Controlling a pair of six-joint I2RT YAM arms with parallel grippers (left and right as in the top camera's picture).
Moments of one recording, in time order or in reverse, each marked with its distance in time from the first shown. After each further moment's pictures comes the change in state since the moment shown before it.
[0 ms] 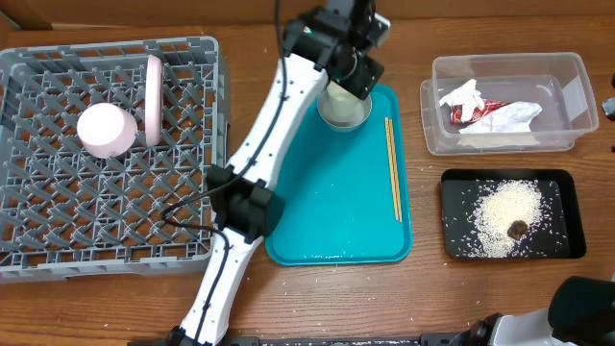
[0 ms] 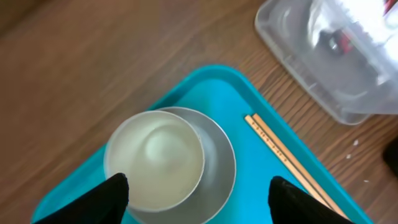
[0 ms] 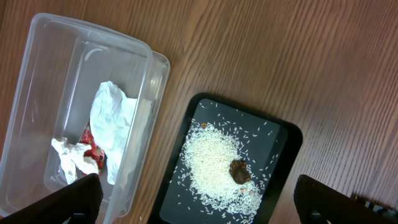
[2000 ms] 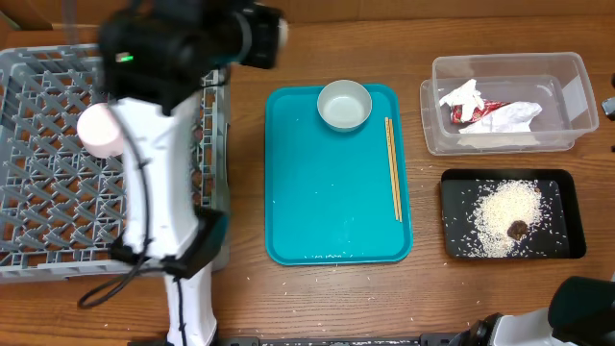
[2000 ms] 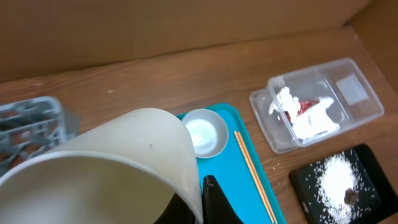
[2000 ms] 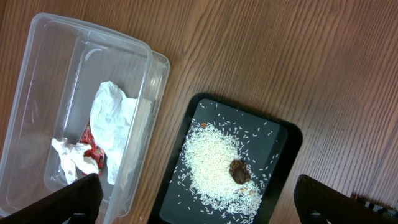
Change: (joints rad) left arm 0.238 -0.412 0.293 -0.401 0.088 -0.261; right arm 0.000 0.000 0.000 -0.001 0.000 0.000
